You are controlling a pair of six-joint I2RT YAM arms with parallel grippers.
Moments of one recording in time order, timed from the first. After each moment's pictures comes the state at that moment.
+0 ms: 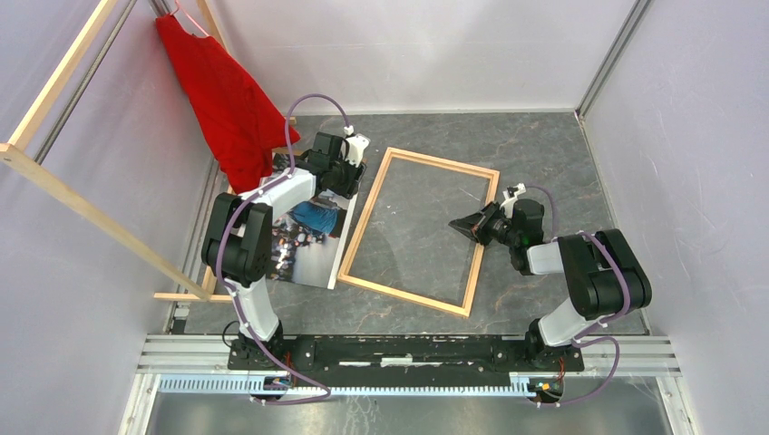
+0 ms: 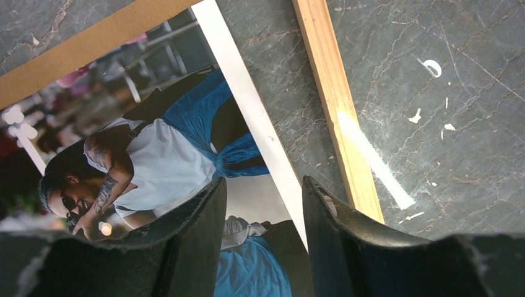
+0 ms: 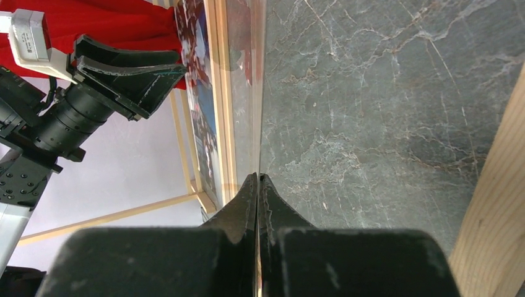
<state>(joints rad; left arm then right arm) -0.34 1.85 1.27 -0.26 0.13 0.24 0.14 1.59 0.39 0.75 -0.59 1.09</state>
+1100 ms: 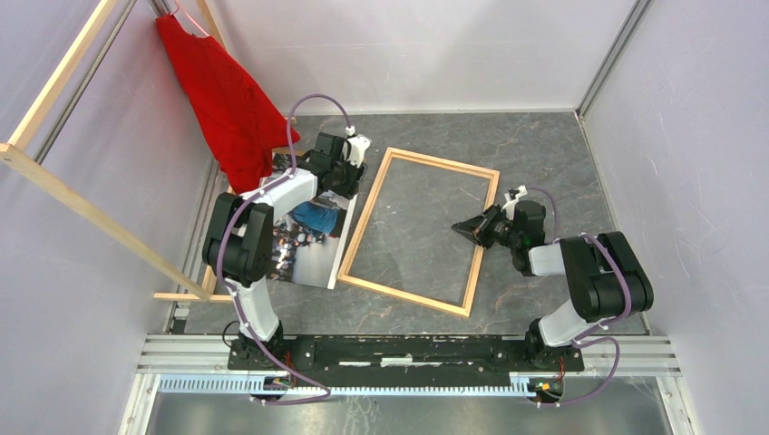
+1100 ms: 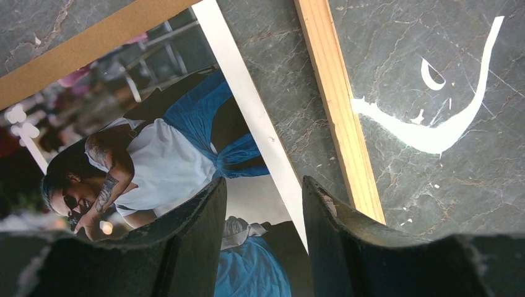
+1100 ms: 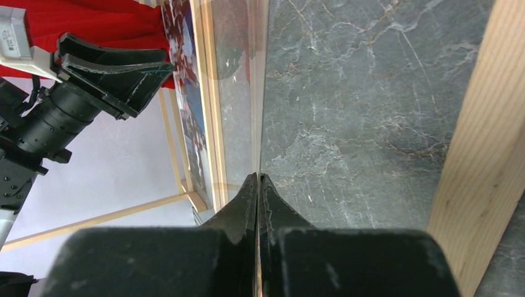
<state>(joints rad) -0.35 1.86 1.27 -0.25 0.11 0.24 0.12 1.58 0.38 0.70 -0.59 1.06</state>
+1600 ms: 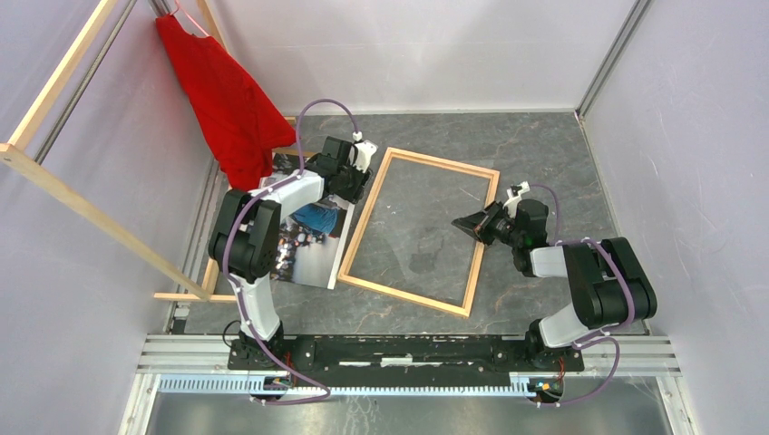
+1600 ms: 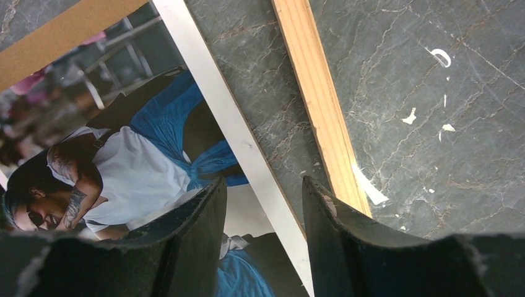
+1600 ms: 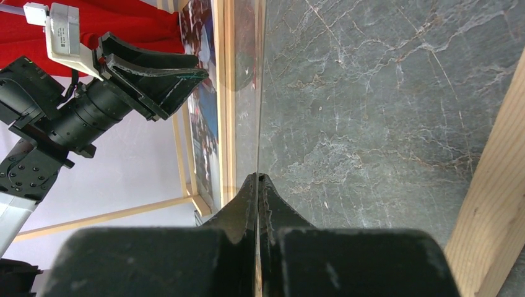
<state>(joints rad) -0.38 1.90 1.27 -0.24 0.11 0.24 0.12 1.53 0.38 0.72 -0.58 1.06</state>
